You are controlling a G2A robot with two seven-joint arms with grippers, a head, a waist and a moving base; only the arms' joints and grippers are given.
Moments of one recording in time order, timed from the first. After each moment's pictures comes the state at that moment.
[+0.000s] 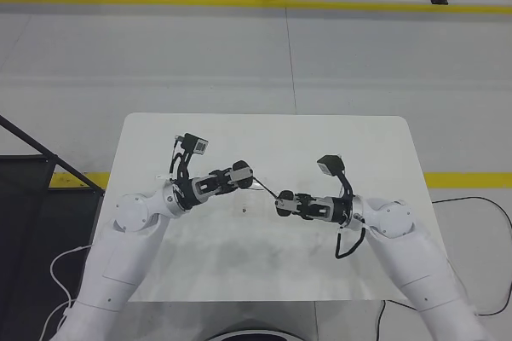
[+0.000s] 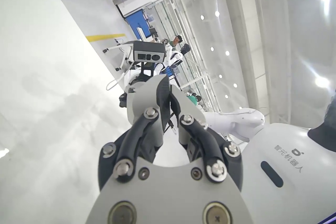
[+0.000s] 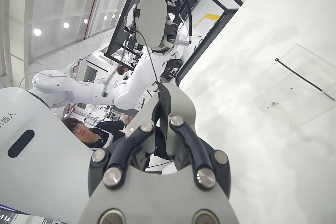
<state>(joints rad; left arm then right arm) 1.05 -1.24 -1.31 -1.43 -0.44 -0.50 -1.03 -0.87 -1.14 1.02 -1.26 0.42 -0.72 1.10</state>
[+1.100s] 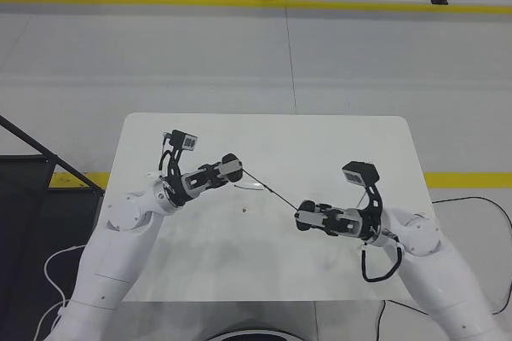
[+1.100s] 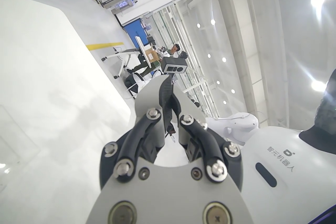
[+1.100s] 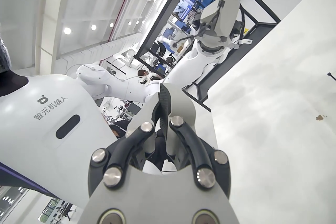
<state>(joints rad) 1.05 -1.22 -1.33 -1.40 -0.49 -0.53 -1.02 -1.02 -0.97 1.07 -1.56 0.64 -0.73 1.09</state>
